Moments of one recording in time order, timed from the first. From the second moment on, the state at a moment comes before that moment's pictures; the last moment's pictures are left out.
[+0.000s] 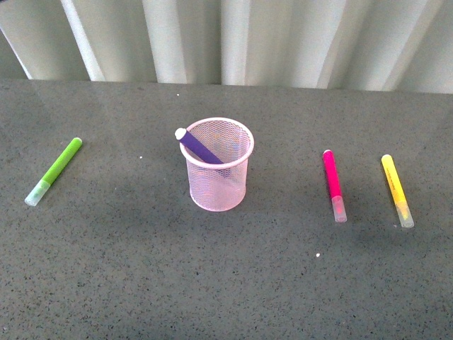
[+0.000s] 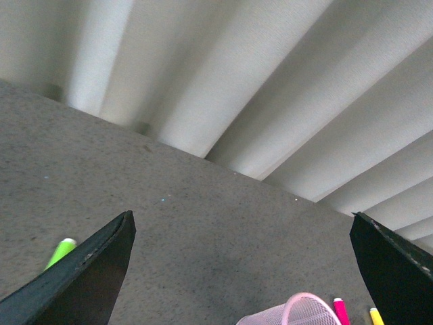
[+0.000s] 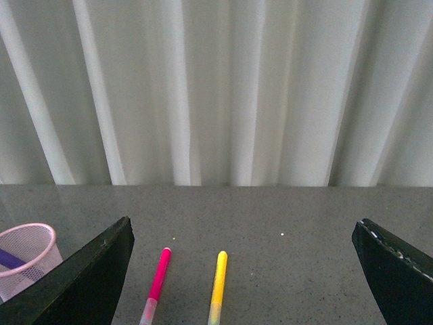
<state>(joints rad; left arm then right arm) 0.06 1.54 0.51 0.85 0.24 -0.46 0.00 0.00 0.02 0.00 0.00 0.00</state>
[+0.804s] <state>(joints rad) 0.93 0.71 0.16 0.29 0.68 -0.32 0.00 0.00 0.02 0.00 0.00 0.00</state>
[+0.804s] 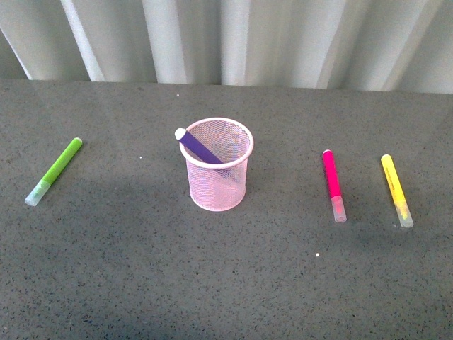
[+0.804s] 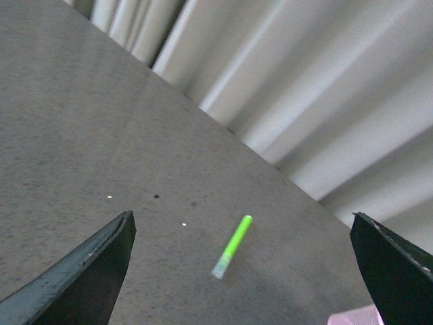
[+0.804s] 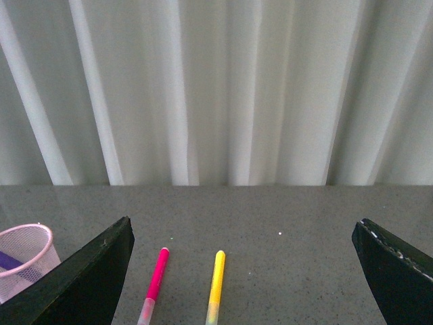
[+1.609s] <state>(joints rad) 0.39 0.10 0.01 0.10 0.40 0.00 0.00 0.01 0.02 0.00 0.00 0.00</state>
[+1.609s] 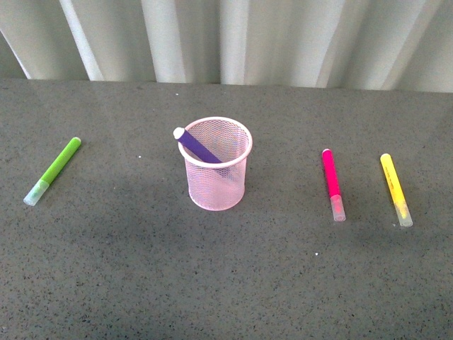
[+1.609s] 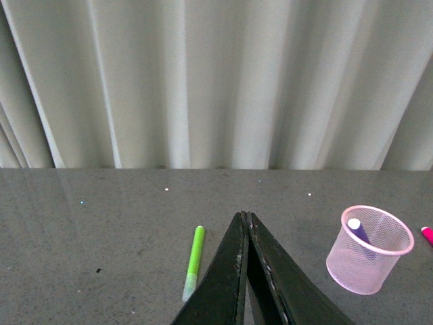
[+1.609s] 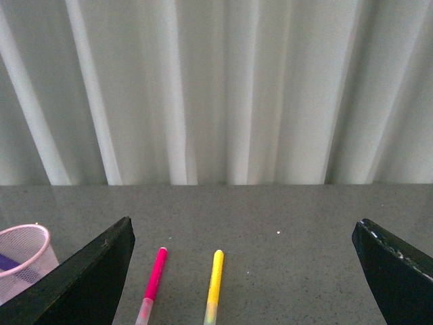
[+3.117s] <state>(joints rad) 0.00 0.00 0.01 0.00 0.00 0.00 0.00 0.00 0.02 0.00 0.00 0.00</state>
